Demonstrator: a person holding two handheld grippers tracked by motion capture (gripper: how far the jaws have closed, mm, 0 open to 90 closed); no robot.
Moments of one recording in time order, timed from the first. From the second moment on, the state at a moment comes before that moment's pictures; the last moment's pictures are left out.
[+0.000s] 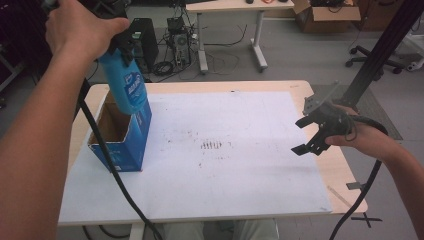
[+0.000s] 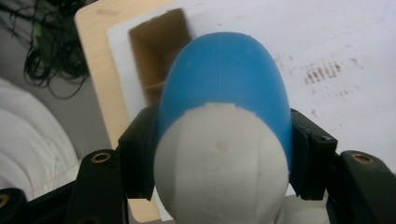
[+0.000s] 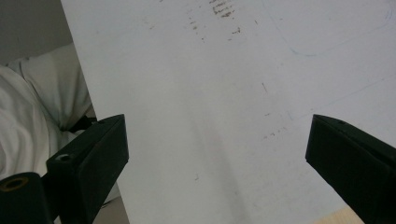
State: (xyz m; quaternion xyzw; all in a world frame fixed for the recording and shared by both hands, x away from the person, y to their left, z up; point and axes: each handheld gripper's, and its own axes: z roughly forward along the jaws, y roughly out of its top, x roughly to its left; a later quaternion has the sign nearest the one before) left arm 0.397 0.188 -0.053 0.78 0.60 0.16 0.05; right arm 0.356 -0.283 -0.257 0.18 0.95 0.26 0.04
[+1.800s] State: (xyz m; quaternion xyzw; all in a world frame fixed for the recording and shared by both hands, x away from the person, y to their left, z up) left arm 0.416 0.250 -0.252 0.72 0.67 0.16 0.03; right arm 0.352 -0.305 -0.281 0.22 0.94 0.25 0.03
